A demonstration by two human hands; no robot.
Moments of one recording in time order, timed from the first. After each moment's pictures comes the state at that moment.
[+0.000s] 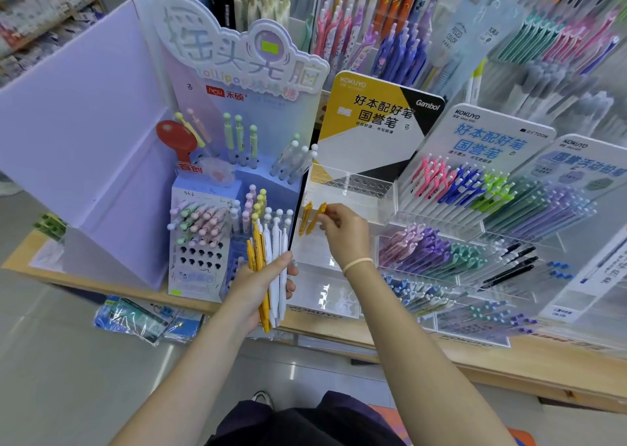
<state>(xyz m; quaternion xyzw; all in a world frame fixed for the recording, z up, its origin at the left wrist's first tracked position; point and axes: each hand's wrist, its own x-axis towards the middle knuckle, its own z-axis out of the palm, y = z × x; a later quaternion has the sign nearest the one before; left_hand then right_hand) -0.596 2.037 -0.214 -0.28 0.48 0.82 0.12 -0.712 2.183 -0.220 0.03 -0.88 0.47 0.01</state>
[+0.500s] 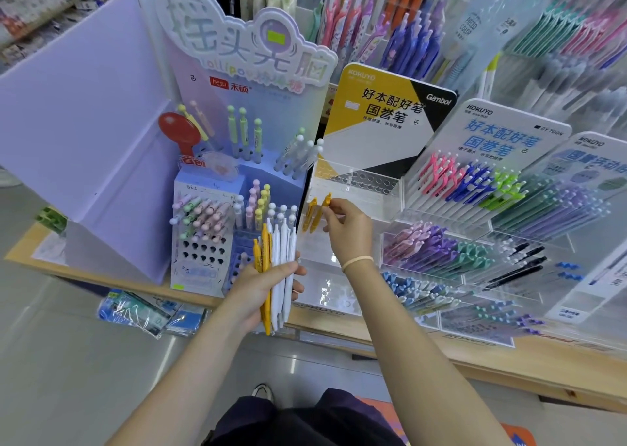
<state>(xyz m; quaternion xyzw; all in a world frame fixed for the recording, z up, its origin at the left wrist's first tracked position) -0.591 2.031 -0.218 -0.22 0.48 0.83 0.15 -0.716 2.178 -0.233 0.01 -0.87 0.49 0.03</state>
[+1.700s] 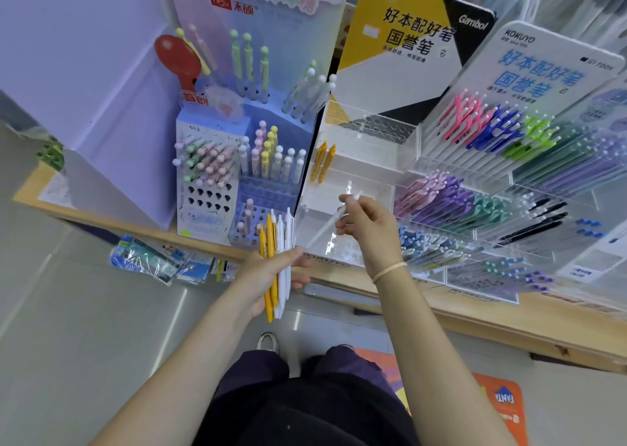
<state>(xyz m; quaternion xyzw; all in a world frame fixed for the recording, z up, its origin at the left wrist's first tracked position) -0.543 2.050 -0.250 -0.31 0.49 0.79 0.18 -0.633 2.213 -0.222 -0.09 -0.71 0.69 -0.11</state>
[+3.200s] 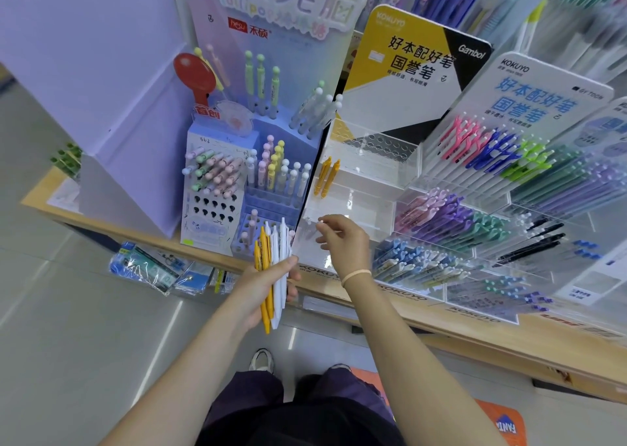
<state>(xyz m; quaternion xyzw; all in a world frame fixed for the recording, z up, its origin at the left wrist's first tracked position) -0.536 2.042 -0.261 -0.31 0.47 0.81 0.16 -0.635 2.184 -0.264 -0.04 -0.82 0.56 -0.08</state>
